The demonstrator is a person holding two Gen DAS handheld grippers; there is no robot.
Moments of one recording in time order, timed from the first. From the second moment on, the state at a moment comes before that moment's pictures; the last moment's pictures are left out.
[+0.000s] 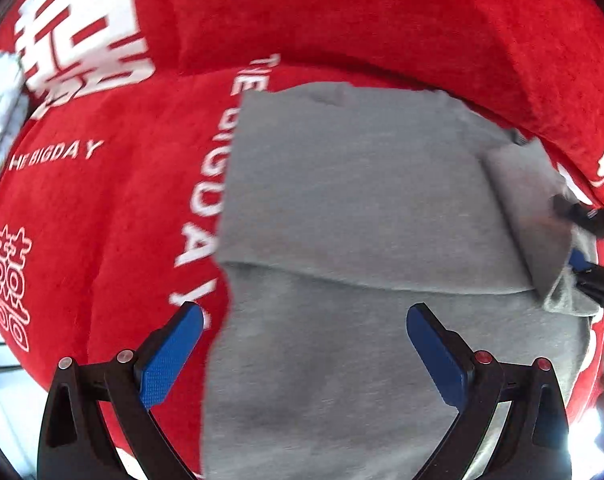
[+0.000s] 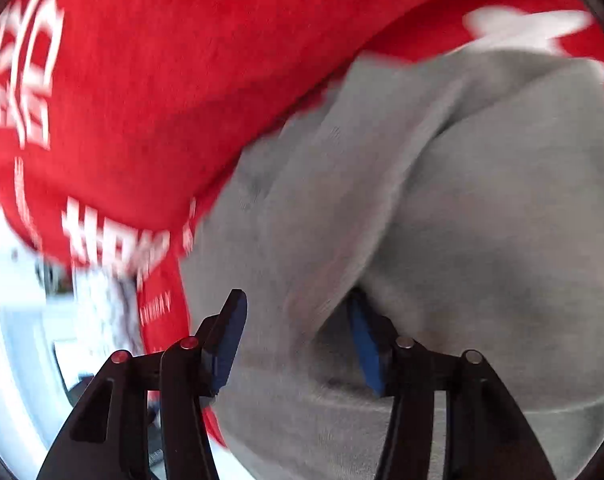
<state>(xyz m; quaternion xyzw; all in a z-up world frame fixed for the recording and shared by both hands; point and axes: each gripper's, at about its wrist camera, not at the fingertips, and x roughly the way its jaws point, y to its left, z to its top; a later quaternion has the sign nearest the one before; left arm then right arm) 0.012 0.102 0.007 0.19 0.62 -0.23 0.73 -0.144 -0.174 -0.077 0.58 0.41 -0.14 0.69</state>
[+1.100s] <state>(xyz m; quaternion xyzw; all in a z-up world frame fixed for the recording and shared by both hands) 0.049 0.082 -0.008 0.18 0.60 -0.21 0.75 -0.274 -0.196 -0.081 0.61 0.39 -0.26 0.64</state>
